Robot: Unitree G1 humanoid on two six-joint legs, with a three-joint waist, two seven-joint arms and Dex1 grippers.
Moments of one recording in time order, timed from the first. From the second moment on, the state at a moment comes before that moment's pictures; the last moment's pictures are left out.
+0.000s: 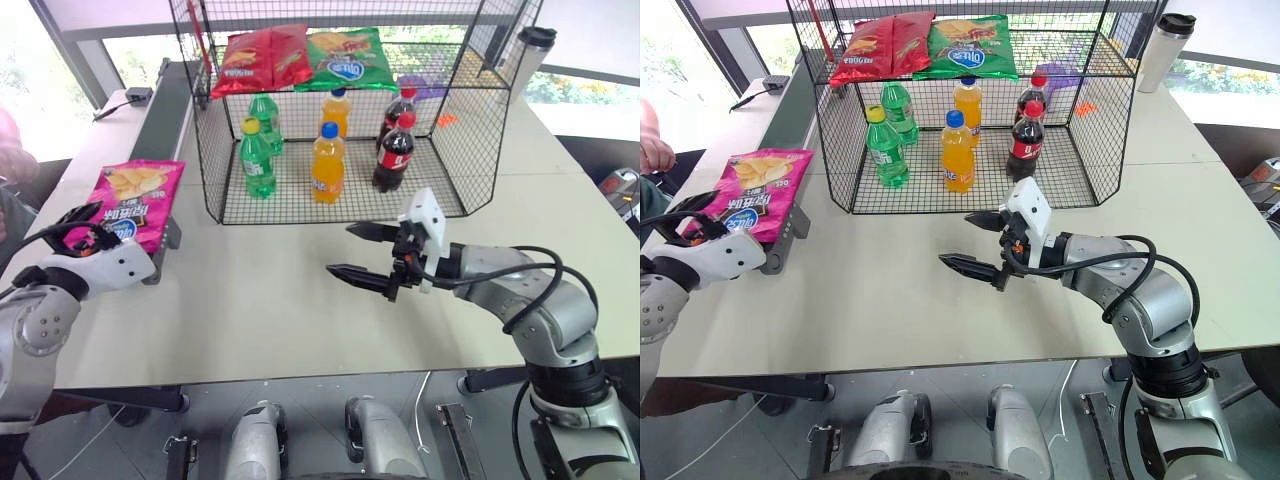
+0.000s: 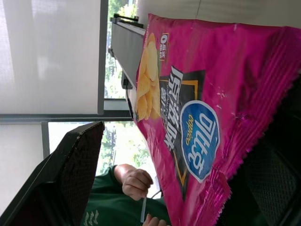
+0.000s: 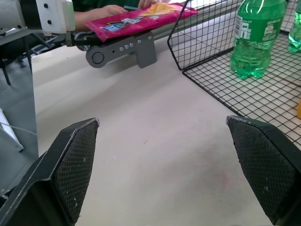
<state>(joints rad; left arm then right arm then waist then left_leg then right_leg) 0.05 0.89 0.25 -0.23 0.50 0.08 -0.34 -0.44 -0.55 0.05 -0.44 0.64 0.82 0.73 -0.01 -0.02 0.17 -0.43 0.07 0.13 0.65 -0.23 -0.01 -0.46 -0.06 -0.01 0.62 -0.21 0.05</state>
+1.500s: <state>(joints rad) -0.45 1.36 0.95 -0.21 -0.60 1.00 -1.20 -0.57 -0.53 -0.02 -0.20 0.65 0.68 0.82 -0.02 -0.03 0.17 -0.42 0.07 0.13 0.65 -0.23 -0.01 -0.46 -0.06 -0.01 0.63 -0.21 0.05</state>
